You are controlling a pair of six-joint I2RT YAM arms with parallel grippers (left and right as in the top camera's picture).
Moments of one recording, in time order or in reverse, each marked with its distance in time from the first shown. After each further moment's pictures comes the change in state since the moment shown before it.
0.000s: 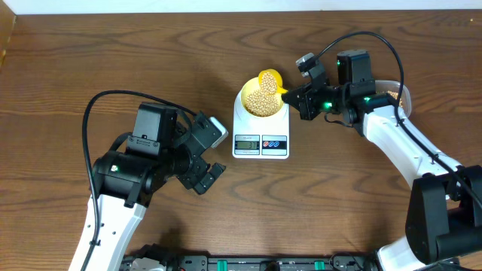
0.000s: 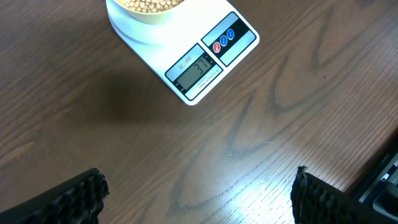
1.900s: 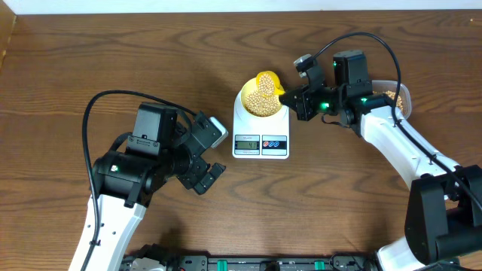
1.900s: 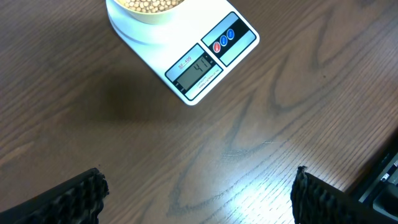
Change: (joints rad) left arm 0.000 0.000 0.000 0.000 0.000 0.000; right arm 0.019 0.000 0.000 0.004 0.014 0.056
